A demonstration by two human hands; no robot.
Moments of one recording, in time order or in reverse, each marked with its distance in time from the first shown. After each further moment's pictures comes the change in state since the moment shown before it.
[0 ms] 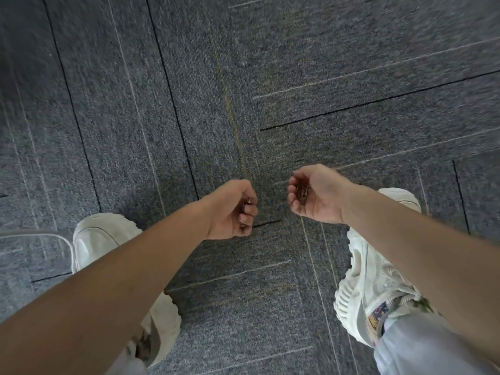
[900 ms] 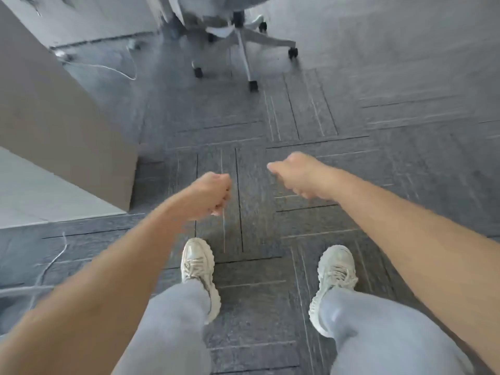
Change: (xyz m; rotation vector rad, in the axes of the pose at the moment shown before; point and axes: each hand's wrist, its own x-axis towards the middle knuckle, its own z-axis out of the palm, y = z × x) left_hand -0.401 0.006 0.106 0.277 0.574 0.670; right_hand -0.421 -0.041 0.111 -1.082 0.114 -0.790
